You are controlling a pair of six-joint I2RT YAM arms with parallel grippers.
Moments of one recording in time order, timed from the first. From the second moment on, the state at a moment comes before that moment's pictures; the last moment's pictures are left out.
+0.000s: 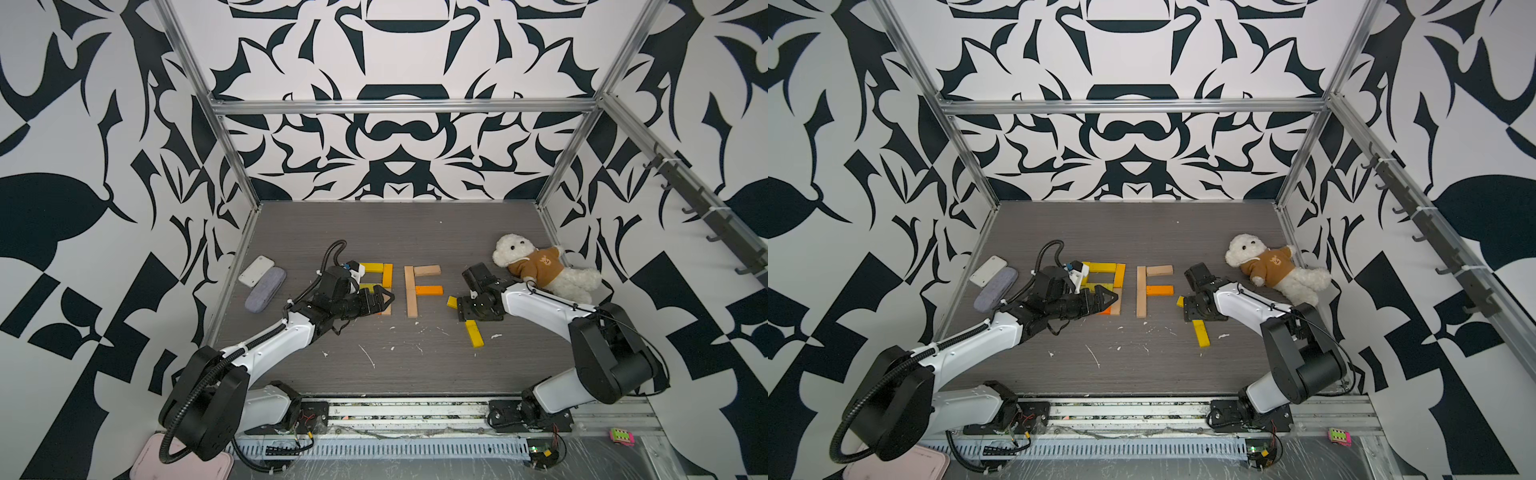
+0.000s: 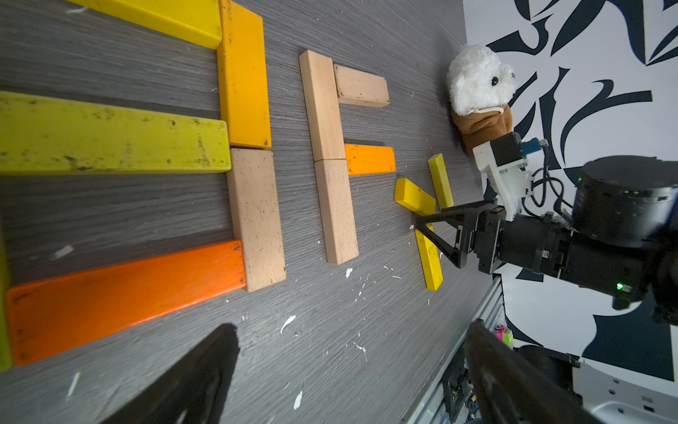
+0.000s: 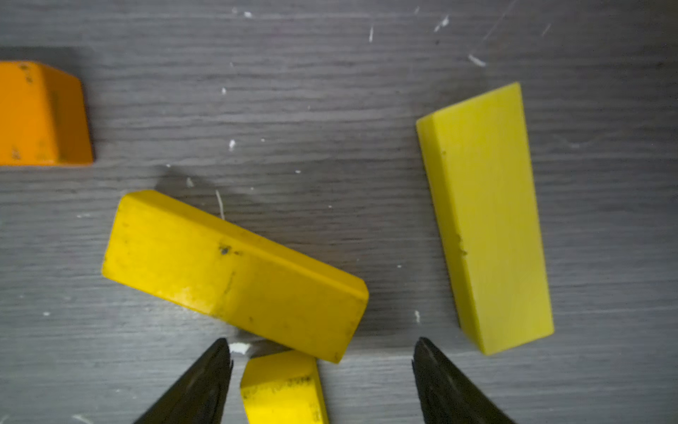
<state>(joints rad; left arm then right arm) -0.55 1.25 0.59 -0.01 0.44 -0.76 0.42 1.51 0.80 -0.60 0.13 0.41</state>
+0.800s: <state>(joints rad) -0.55 1.23 0.59 -0.01 0.43 -0.76 0.34 1.65 0.94 -0.56 0.05 0.34</state>
